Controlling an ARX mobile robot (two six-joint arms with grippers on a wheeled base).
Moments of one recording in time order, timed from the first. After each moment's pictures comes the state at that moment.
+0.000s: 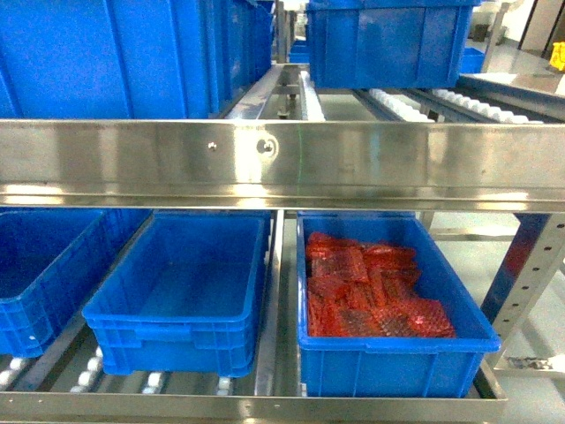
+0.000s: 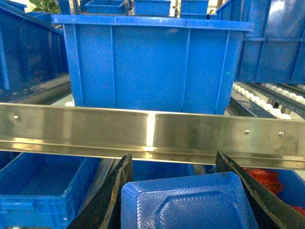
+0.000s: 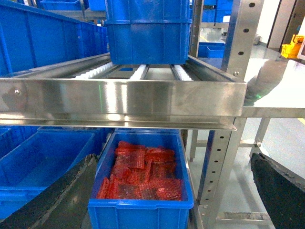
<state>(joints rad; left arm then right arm) -0.21 0.68 0.17 0.54 -0.27 -0.05 0.00 0.00 0.01 0.00 0.00 0.00</state>
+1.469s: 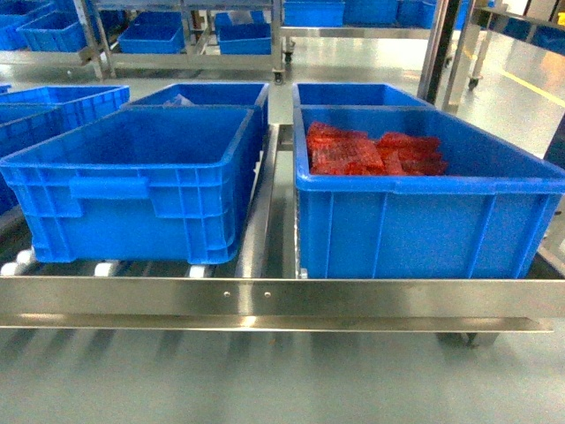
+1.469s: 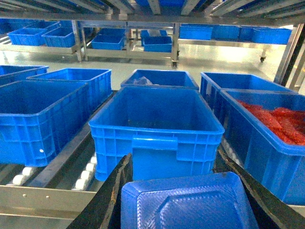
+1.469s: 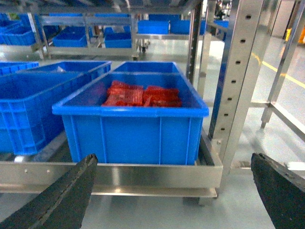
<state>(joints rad) -0.21 0.68 0.17 0.53 -0.27 -0.05 0.00 0.00 0.01 -0.01 0.00 0.00</state>
